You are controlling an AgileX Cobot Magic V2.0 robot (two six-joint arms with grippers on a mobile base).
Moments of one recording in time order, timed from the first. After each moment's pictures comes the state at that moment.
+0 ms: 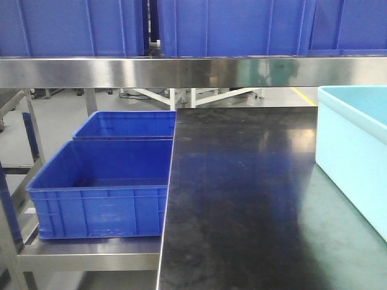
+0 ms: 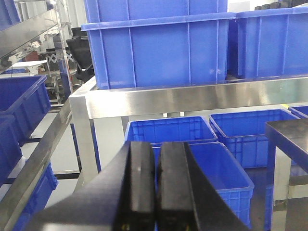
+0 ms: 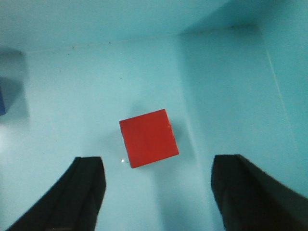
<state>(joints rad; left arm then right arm) -0.07 -0.01 0.01 -0.09 0.00 0.14 -0.15 1.08 -0.64 -0.13 0.59 0.12</state>
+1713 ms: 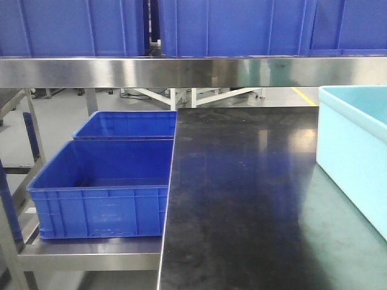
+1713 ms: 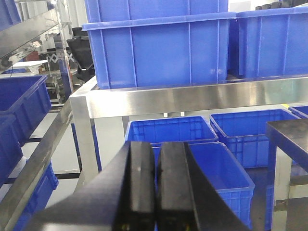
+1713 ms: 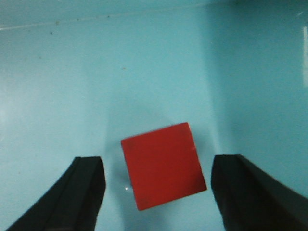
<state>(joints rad) -0.07 -0.01 0.01 -0.09 0.00 0.14 -0.15 1.29 -0.64 -0.13 0.49 0.12</state>
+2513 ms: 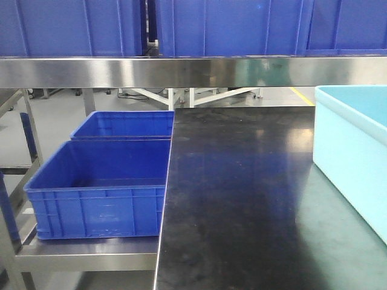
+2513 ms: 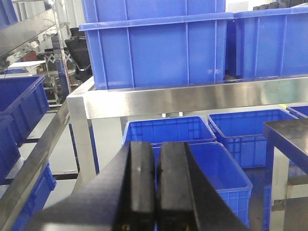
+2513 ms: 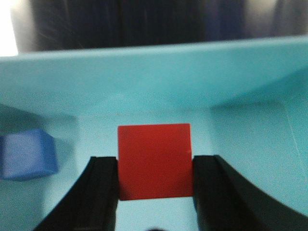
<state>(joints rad) -0.07 -0.01 0.01 -0.09 0.00 0.14 -0.03 1.12 -0.75 -0.12 0.49 0.12</state>
